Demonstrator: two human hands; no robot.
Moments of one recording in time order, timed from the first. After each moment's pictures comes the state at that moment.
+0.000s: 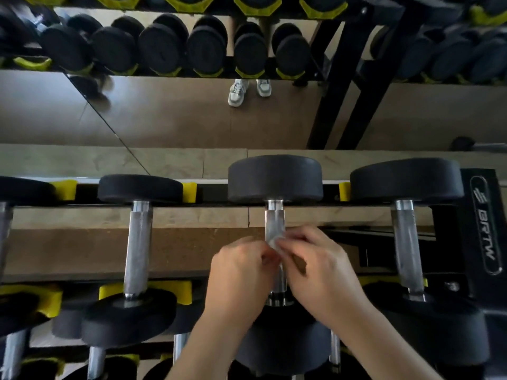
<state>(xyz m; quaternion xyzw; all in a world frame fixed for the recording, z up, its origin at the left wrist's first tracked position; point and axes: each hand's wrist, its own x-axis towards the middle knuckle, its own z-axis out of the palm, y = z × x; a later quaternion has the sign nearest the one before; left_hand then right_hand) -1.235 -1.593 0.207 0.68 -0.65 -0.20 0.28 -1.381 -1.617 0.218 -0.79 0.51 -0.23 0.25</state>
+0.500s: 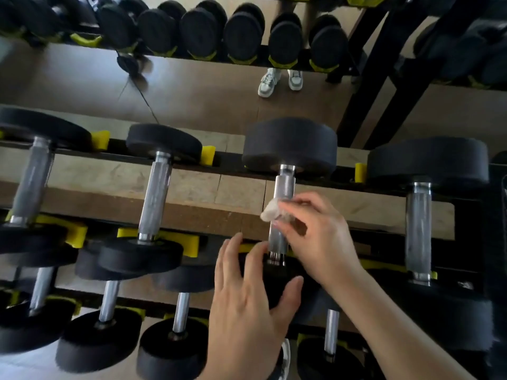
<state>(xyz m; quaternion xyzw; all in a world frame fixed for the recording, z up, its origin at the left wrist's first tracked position) -1.289 -1.493 0.211 0.79 -0.53 -0.18 0.26 -1.386 -1.617 0.204 -0.83 0.46 -0.24 0.22</state>
